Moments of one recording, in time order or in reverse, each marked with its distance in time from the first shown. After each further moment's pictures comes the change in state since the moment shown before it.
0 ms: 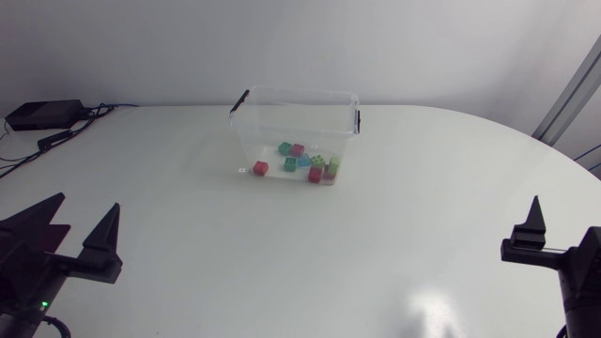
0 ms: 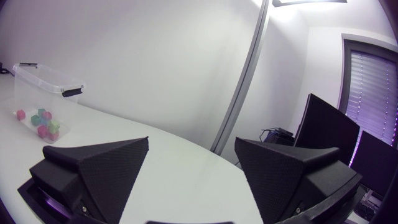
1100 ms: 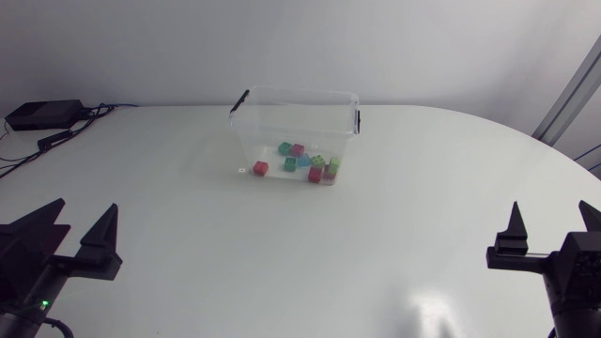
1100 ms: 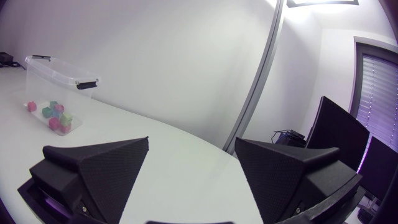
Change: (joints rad) left arm -0.014 0.000 -0.001 -0.028 -0.060 -0.092; right arm 0.040 0.000 -0.024 -0.023 -0.037 0.000
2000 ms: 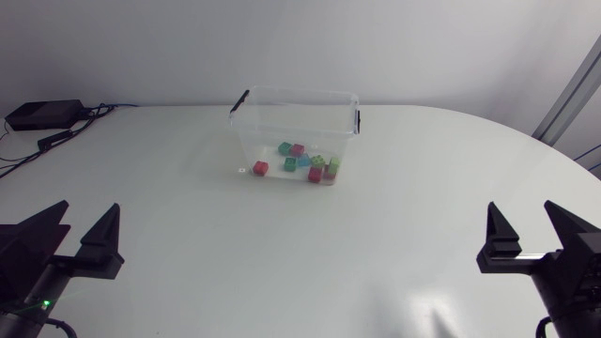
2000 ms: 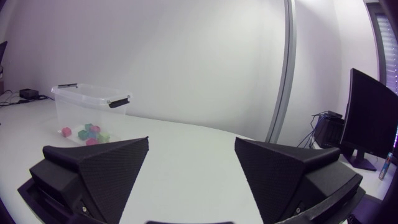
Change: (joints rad) left arm -0.037 0.000 0.000 -0.007 -0.031 -0.064; right arm -0.147 0.000 0.000 -0.049 -0.367 0.254
